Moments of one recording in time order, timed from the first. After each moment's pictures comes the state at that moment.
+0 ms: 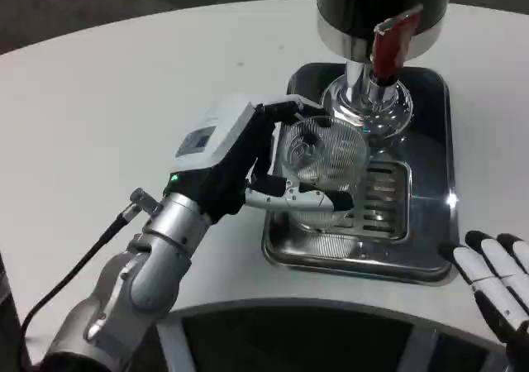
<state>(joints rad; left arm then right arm) -0.72 0.30 -0.19 0.60 0.56 -0.51 0.15 0.60 0.10 -0.47 -1.03 -0.86 -0.52 0.53</state>
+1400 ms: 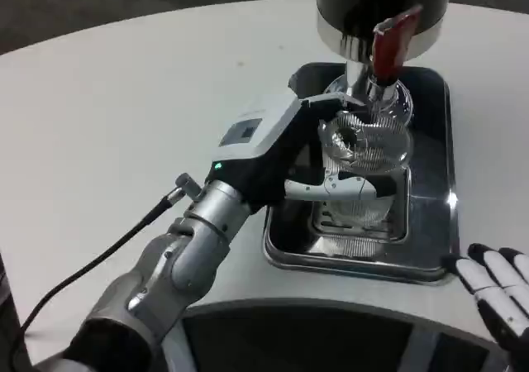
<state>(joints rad) -0.86 0.26 -0.32 0.78 0.56 -0.52 0.21 0.60 0.10 -0.47 -1.03 -0.79 -0.50 0.61</state>
